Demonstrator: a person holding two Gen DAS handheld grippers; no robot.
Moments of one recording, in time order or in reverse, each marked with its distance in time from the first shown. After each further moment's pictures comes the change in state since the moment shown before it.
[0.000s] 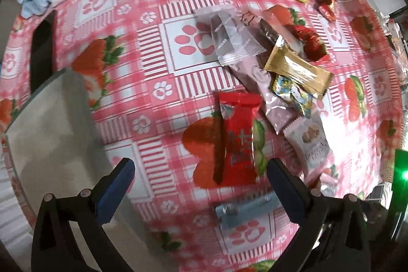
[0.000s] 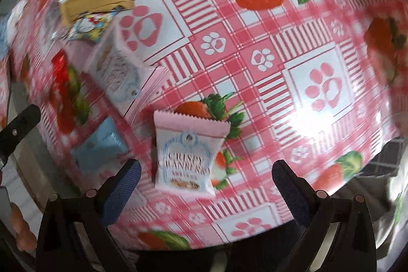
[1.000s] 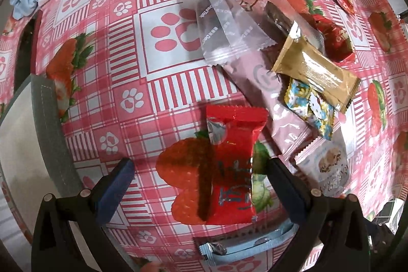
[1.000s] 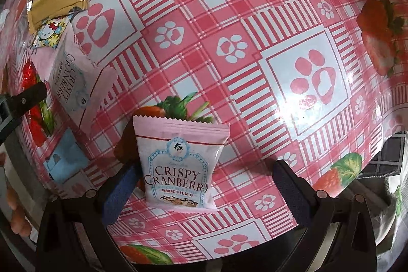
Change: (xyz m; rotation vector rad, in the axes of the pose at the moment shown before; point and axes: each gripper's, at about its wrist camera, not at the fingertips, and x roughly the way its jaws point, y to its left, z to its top) left arm 0.038 -0.020 0.008 -0.021 -0.004 0.042; right arm 0.024 -0.019 -0.012 0.032 -0.013 -0.052
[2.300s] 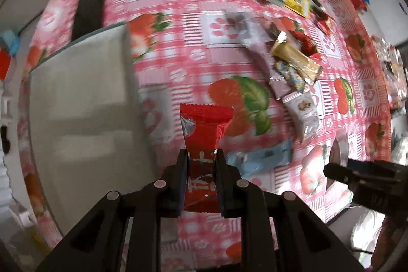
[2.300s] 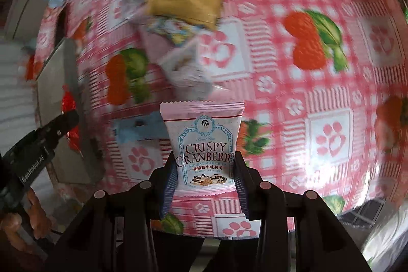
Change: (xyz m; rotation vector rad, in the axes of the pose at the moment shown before) left arm -0.094 0.073 -0.097 -0.146 -0.086 -0.072; right arm -0.098 0.081 -0.006 -0.407 -0.049 0.151
